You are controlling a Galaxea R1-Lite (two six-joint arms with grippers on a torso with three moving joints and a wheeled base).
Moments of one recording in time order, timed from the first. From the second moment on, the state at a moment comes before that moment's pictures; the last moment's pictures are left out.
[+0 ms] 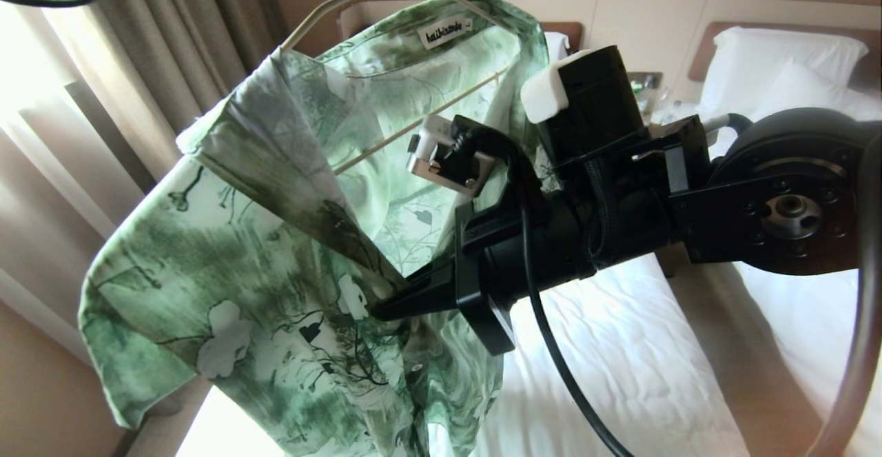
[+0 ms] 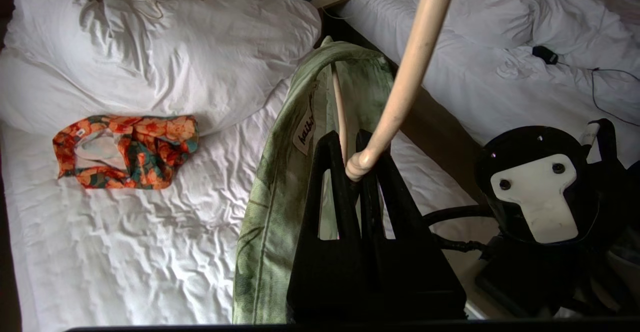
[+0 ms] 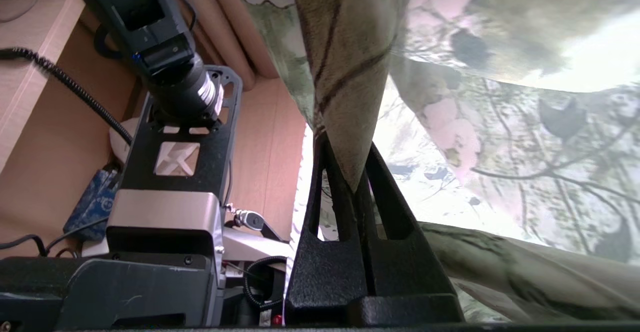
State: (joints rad) left arm -0.91 1.55 -1.95 0.47 0.27 0.12; right arm 0.83 1.88 -1.67 0.26 0.68 -0.36
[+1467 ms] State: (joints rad) left arm -0.88 1.51 -1.94 0.48 0.27 0.11; right arm 0.56 1.65 -1.90 0.43 0.58 0.10
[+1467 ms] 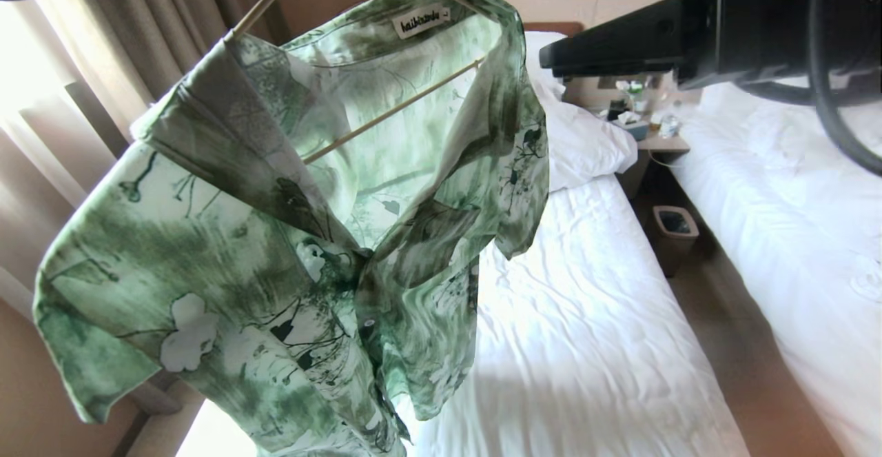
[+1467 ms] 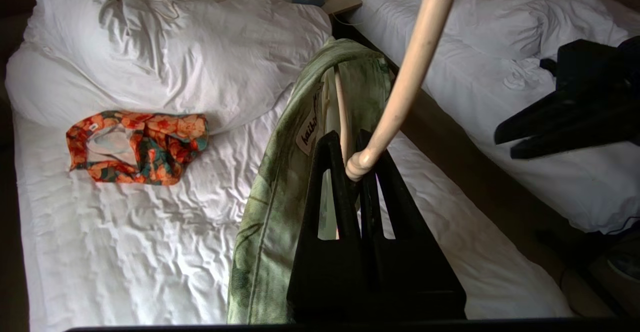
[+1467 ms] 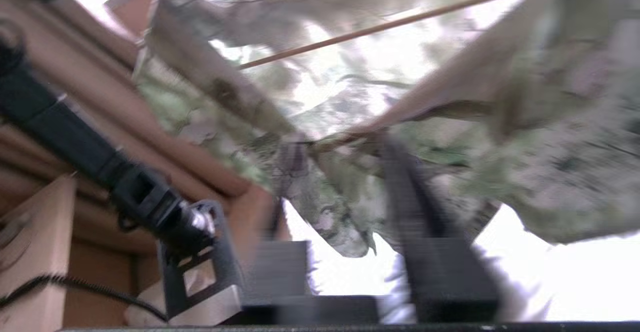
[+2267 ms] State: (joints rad) left arm -0.91 1.56 -1.94 0.53 0.26 0.05; right arm 0.48 1.69 -1.97 0.59 0.21 -0.04
